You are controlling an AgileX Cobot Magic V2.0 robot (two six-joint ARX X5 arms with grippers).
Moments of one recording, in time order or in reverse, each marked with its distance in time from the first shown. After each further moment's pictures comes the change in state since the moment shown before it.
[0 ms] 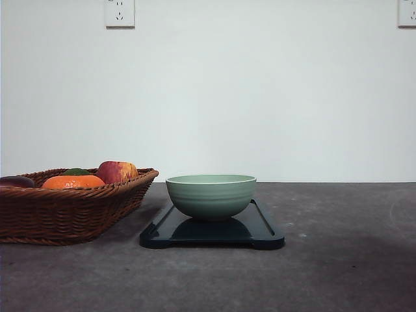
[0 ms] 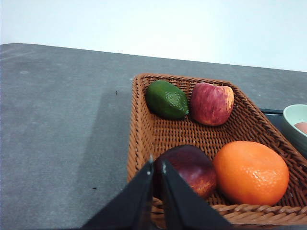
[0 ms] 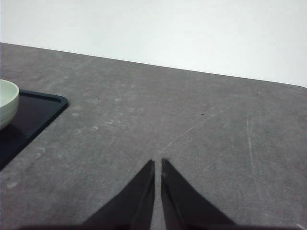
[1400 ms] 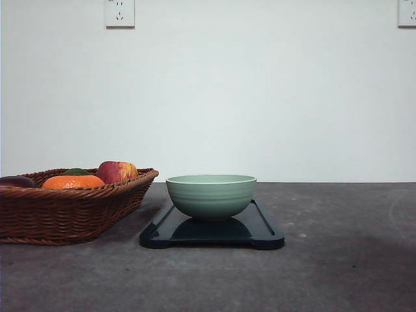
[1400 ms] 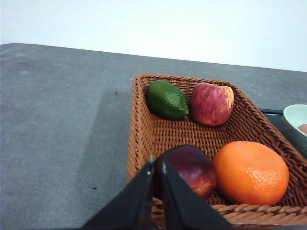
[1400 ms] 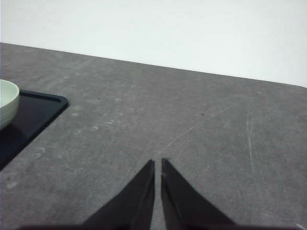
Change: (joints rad) left_arx 0.000 0.000 0.000 0.000 0.000 0.000; right_arx 0.000 0.000 0.000 0.000 0.000 0.000
